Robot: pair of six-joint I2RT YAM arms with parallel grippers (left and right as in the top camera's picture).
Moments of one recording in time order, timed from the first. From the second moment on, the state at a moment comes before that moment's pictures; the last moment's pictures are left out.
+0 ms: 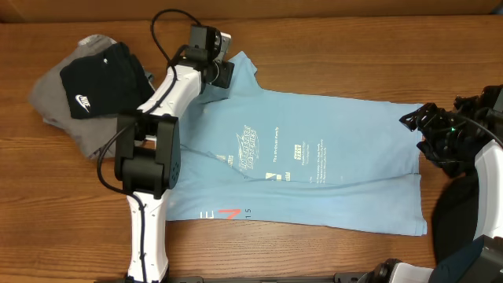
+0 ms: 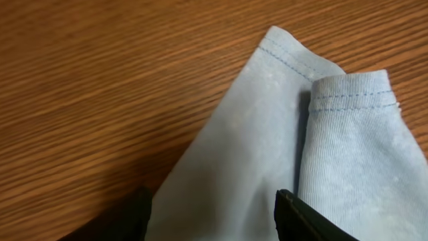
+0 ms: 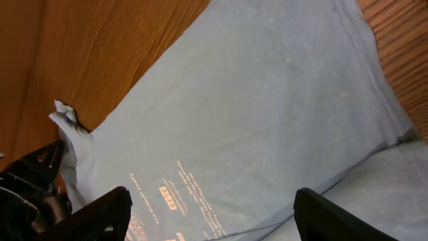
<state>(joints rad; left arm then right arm) -0.22 2.37 1.84 -0.42 0.07 0.09 -0.44 1.48 1.18 -0.92 -0.46 0.41</state>
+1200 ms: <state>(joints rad) -0.23 2.06 1.87 -0.80 0.00 0.11 -0.44 1.89 1.18 -0.29 -0.27 0.43</state>
